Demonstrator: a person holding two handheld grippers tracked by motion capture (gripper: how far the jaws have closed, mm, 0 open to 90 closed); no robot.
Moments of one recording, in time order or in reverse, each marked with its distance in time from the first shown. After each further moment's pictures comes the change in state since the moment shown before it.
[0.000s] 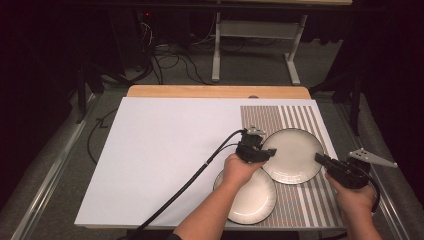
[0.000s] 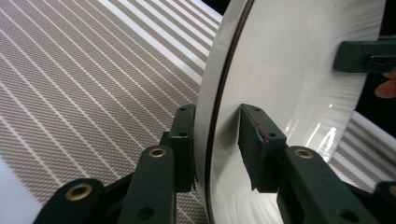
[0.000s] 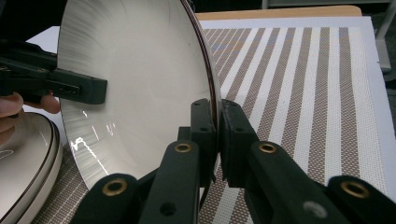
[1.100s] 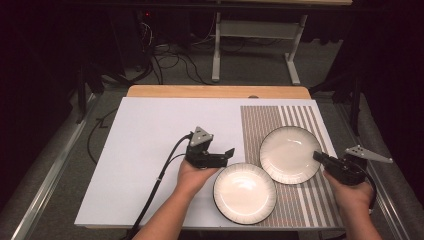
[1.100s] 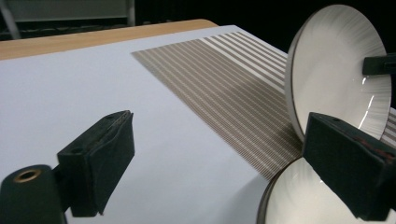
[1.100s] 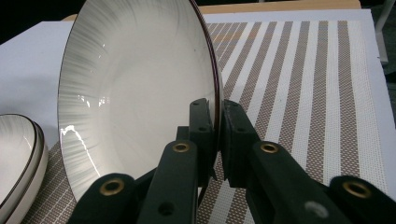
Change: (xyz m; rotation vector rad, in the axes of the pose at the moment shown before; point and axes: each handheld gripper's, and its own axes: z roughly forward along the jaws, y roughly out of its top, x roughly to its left) left arm 0.049 -0.052 -0.133 -0.216 0.212 0.022; right arm -0.004 0.003 0.010 0.027 -0.014 0.016
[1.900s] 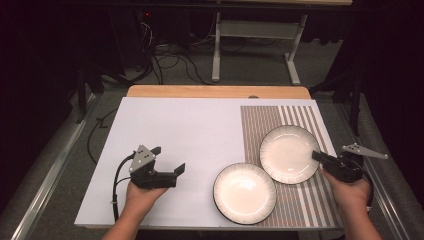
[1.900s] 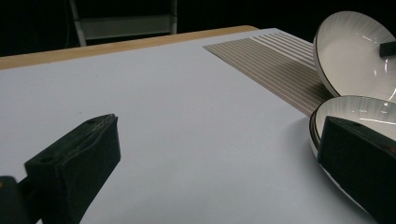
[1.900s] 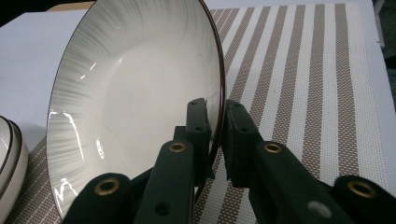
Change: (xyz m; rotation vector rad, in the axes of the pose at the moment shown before) left arm 0.043 -0.044 -0.121 -0.068 0.136 0.041; right arm -0.006 0.001 0.011 0.052 -0.024 0.022
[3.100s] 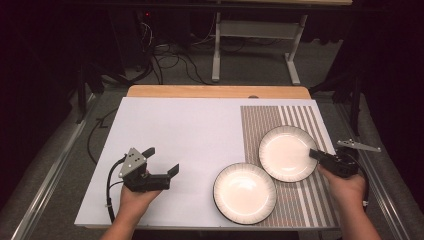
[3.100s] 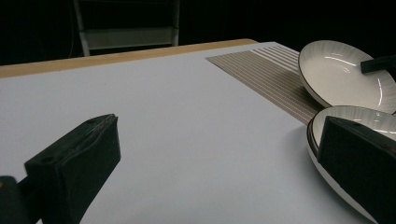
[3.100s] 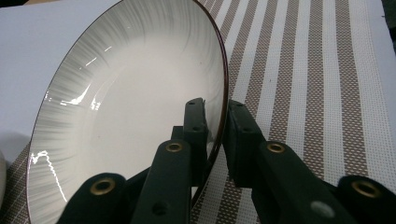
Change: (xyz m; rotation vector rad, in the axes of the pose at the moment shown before) left arm 0.004 -0.002 -0.008 -0.042 -0.007 -0.025; right arm -0.004 0.006 0.016 0.068 -0.028 0.059
